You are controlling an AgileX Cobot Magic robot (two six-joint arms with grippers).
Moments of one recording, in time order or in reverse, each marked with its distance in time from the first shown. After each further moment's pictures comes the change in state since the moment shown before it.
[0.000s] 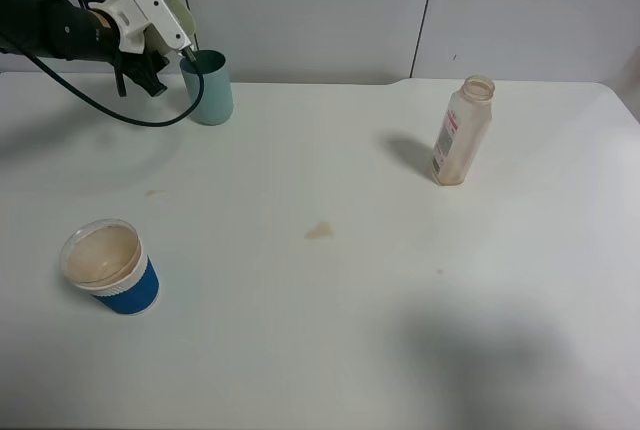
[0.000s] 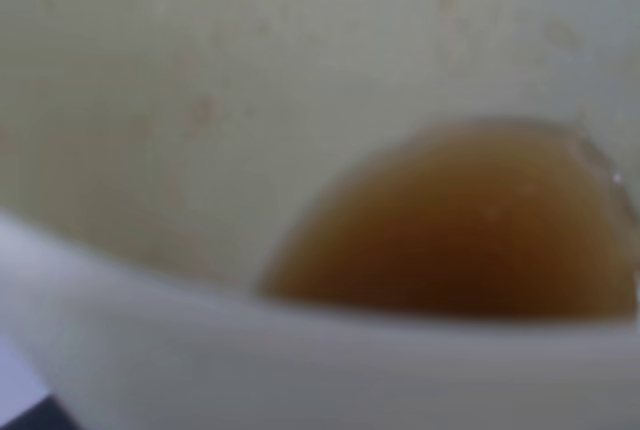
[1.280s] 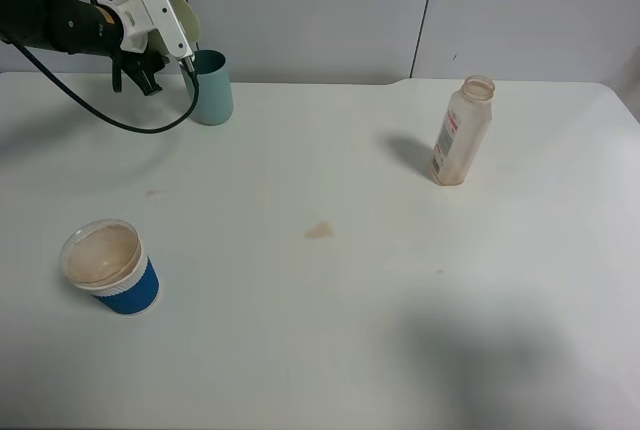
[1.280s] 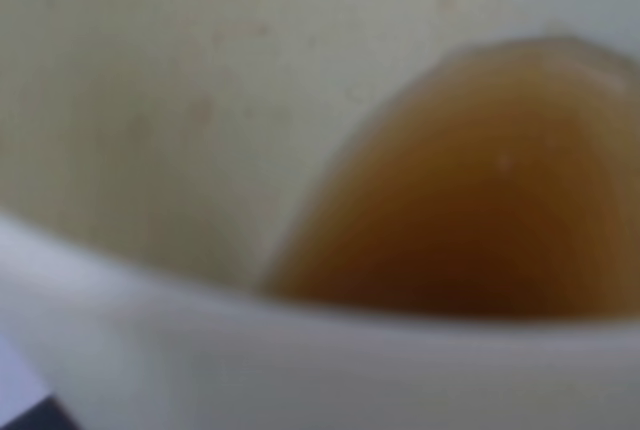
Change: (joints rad) left arm 0.000 0.027 -0.057 0.054 0.040 0.118; right arm 0.000 0.000 0.000 0.000 0.000 0.000
